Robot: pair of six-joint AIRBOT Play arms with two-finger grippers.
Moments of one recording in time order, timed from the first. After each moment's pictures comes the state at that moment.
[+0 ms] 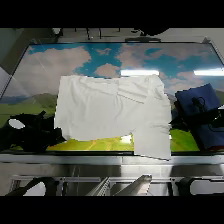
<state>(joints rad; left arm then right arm) 0.29 -1.22 0.50 1.08 -1.07 -1.29 -0.49 -1.59 0.87 -0.82 1.30 1.02</state>
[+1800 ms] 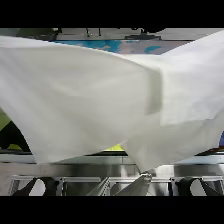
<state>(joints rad) 0.57 -0.84 1.38 0.55 -1.32 -1.02 -0.63 -0.76 1.20 -0.13 1.25 0.89</state>
